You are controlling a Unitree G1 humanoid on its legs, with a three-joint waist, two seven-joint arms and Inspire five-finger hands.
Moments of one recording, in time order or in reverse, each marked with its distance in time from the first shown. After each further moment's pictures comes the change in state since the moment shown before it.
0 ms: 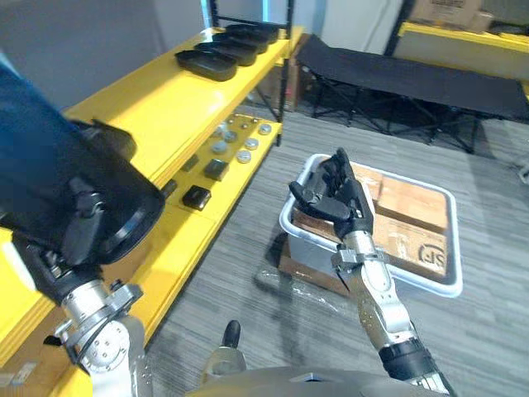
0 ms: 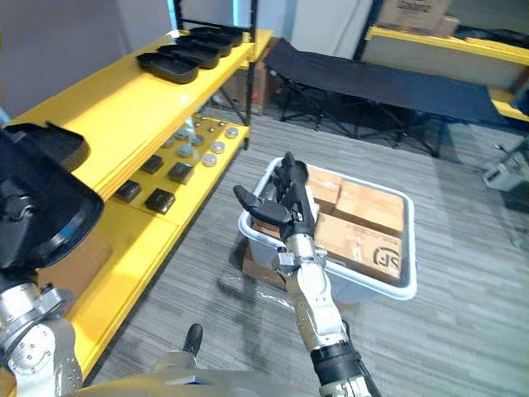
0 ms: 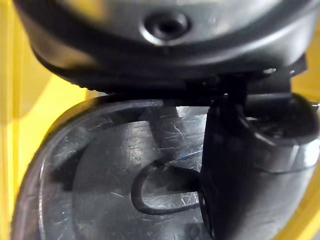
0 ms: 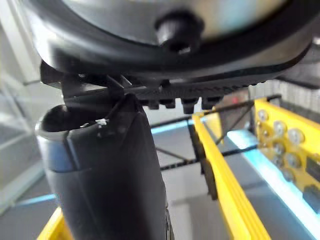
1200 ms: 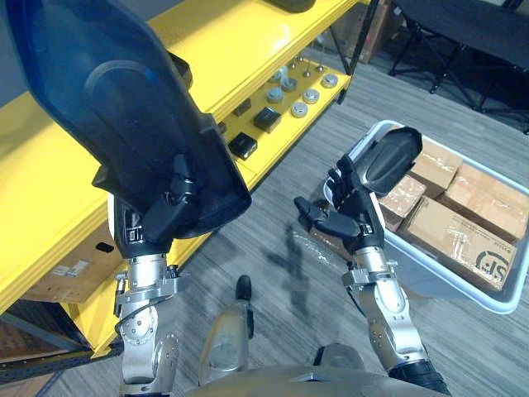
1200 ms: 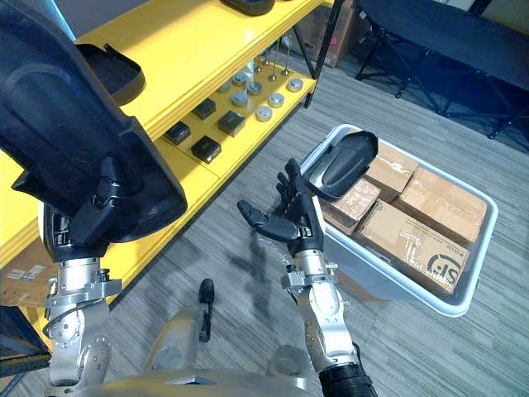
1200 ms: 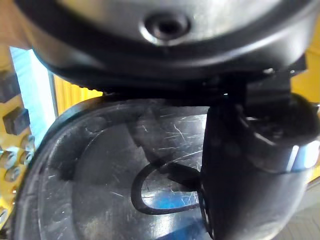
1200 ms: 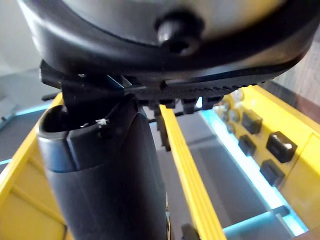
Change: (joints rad) left arm -0.125 0.097 -0.280 0.080 -0.126 -0.100 -0.337; right arm 0.135 0.006 -0.065 -0.046 -0.004 -0.127 0.129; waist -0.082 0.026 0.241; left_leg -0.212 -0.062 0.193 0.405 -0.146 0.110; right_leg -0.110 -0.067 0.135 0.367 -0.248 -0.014
